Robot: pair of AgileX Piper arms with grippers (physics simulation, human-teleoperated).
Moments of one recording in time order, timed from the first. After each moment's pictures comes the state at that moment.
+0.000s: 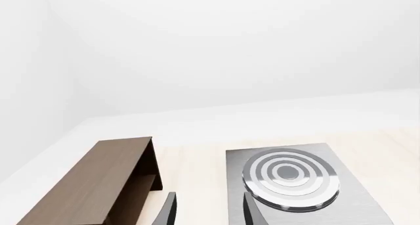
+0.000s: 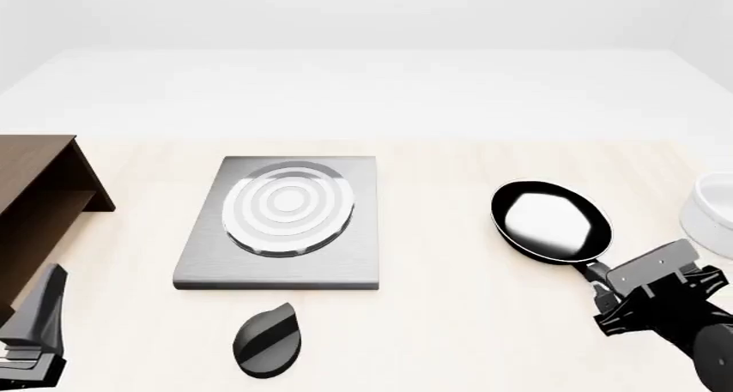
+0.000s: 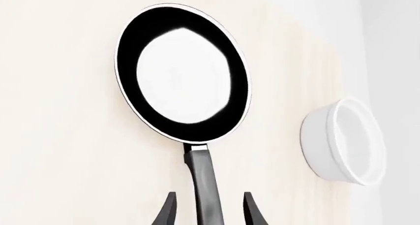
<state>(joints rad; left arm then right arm) 0.02 0.00 -0.11 0.04 0.11 -0.21 1.33 -0.25 -0.36 -0.66</state>
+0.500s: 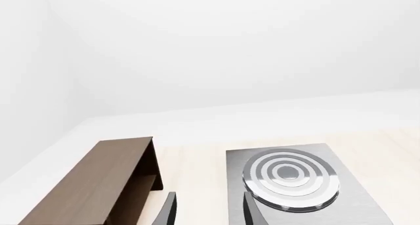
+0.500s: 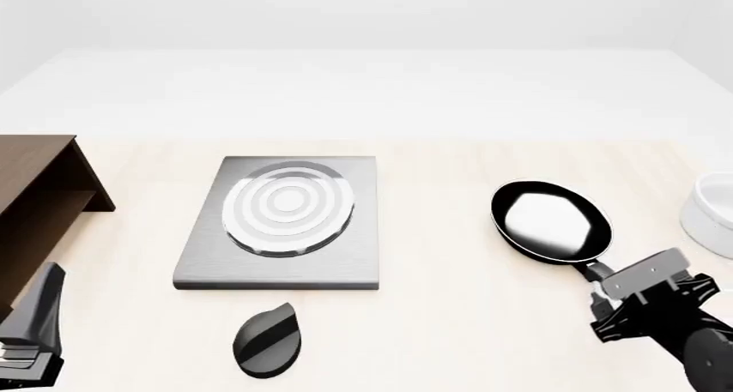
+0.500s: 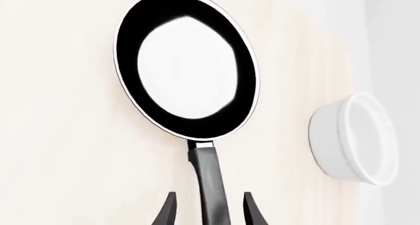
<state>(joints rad) 0.02 0.00 -0.12 0.06 0.11 -0.22 1.44 -0.23 -0.47 -0.67</state>
